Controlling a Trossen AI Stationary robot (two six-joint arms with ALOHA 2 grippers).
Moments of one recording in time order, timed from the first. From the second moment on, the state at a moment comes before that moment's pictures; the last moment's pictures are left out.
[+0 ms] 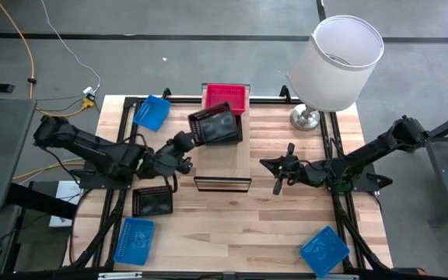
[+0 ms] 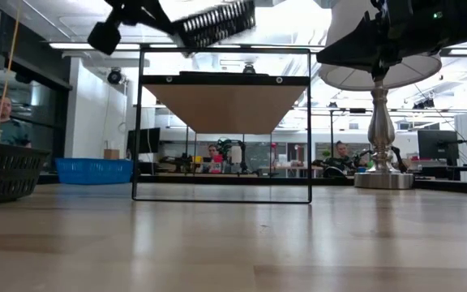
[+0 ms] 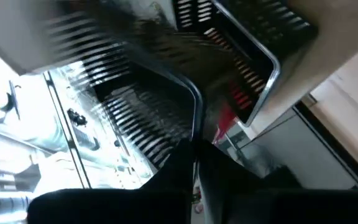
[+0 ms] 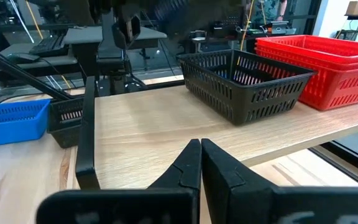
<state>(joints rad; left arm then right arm) -0.17 1.20 0.91 -0.29 -1.10 1.48 0.36 1.15 0.36 0.66 0.71 0.10</state>
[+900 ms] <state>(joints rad) -0.15 1.33 0.91 -0.29 -1.08 1.53 0.36 1.15 0.36 0.65 0.72 0.11</state>
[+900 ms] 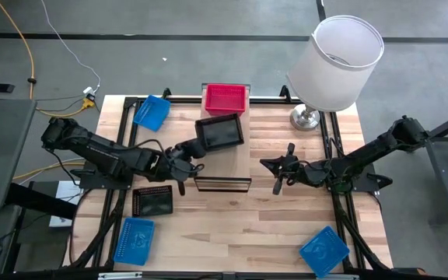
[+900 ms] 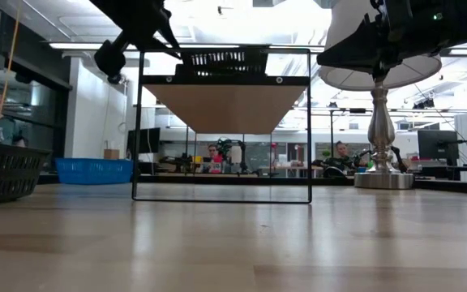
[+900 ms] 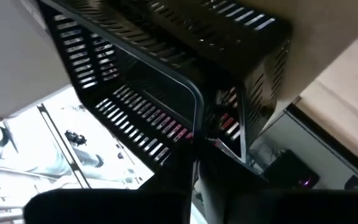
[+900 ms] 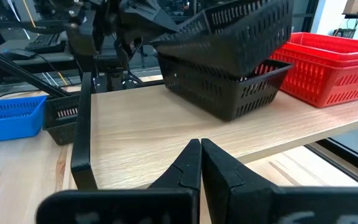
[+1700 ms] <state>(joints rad) -0.16 1.33 0.91 -0.29 -1.16 1.30 0.36 1.15 0.36 0.63 0.72 0.12</state>
